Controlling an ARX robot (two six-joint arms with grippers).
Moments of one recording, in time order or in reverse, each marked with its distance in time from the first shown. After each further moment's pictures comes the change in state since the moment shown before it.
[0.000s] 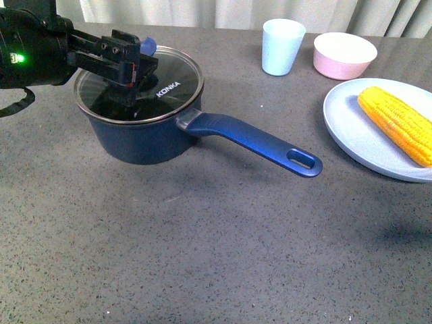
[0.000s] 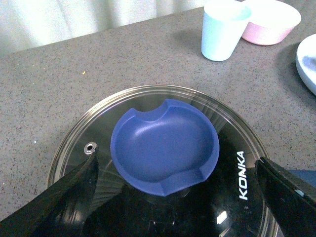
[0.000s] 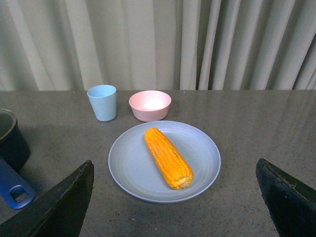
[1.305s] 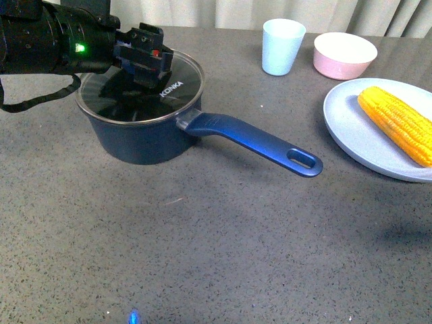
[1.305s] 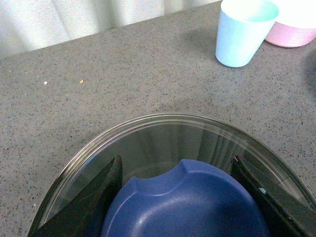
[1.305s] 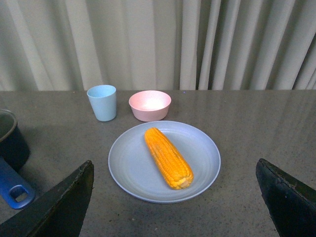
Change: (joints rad) left arm -0.050 0.125 0.190 -0.069 -0.090 -0.009; right arm 0.000 0.000 0.000 0.000 0.000 0.000
